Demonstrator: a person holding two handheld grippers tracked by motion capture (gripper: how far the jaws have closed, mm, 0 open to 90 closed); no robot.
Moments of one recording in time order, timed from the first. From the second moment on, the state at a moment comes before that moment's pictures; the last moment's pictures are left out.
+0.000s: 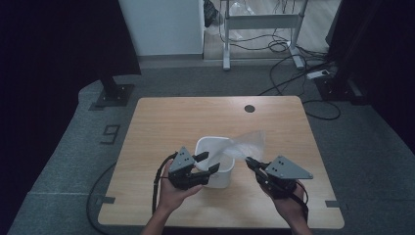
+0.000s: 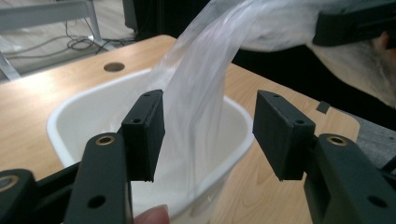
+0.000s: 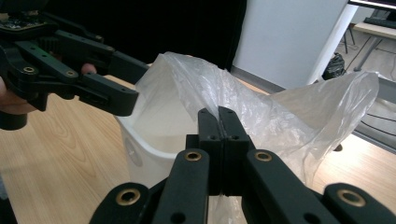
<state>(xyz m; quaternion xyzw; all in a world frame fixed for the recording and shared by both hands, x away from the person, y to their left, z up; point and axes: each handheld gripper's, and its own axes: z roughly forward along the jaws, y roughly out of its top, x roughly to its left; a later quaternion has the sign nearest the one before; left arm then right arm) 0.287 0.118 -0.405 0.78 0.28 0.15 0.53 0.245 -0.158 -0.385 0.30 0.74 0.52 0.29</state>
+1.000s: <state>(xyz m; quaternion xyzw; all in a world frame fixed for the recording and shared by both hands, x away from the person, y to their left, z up) 0.309 0.125 -0.406 0.74 0.33 0.18 0.55 0.214 -0.161 -0.372 0.27 0.70 0.58 0.32</state>
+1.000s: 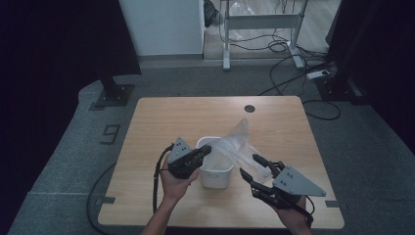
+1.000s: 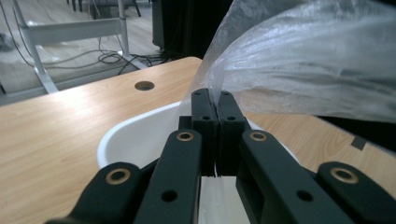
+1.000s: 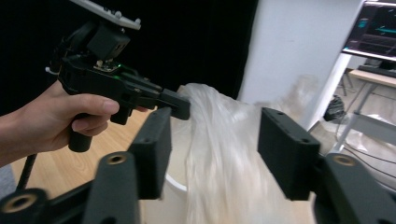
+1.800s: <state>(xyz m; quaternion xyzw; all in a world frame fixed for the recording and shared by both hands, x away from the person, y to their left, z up) 0.315 0.136 -0.420 0.74 0.36 0.17 0.55 0.202 -0.189 -0.403 0.33 0.68 0.59 0.29</state>
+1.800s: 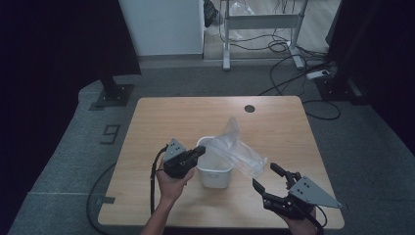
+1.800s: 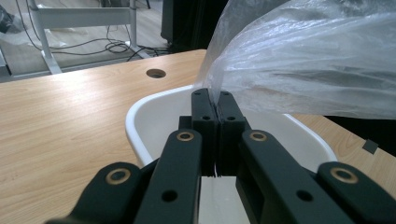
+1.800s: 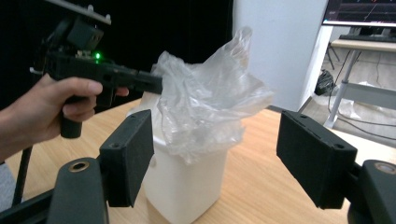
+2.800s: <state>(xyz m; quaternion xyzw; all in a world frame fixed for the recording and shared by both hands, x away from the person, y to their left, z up) 0.297 0.131 -0.428 0.75 0.33 0.13 0.56 0.226 -0.161 -0.387 0.32 0.68 0.58 0.31</state>
